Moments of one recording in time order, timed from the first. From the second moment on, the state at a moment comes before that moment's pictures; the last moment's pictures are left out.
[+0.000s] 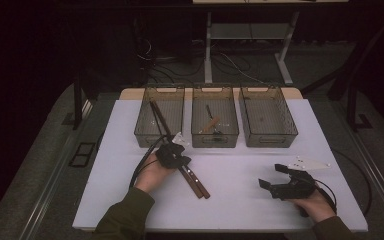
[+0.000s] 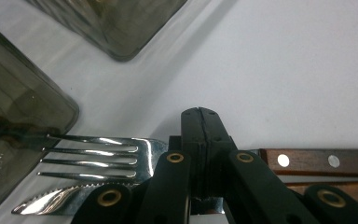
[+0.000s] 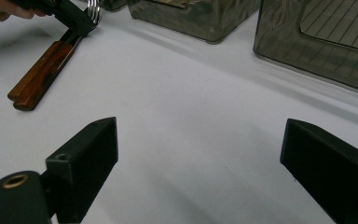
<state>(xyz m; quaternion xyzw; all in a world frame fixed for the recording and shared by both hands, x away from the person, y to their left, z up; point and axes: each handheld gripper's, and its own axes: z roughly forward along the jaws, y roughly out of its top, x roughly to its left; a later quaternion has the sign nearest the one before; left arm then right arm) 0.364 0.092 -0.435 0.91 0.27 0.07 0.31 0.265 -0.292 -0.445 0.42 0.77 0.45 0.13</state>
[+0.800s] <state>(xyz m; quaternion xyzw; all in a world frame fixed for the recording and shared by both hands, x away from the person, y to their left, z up) 0.353 0.112 -0.433 0.91 0.28 0.05 0.30 0.266 -0.292 -0.446 0.42 0.78 0.45 0.13</state>
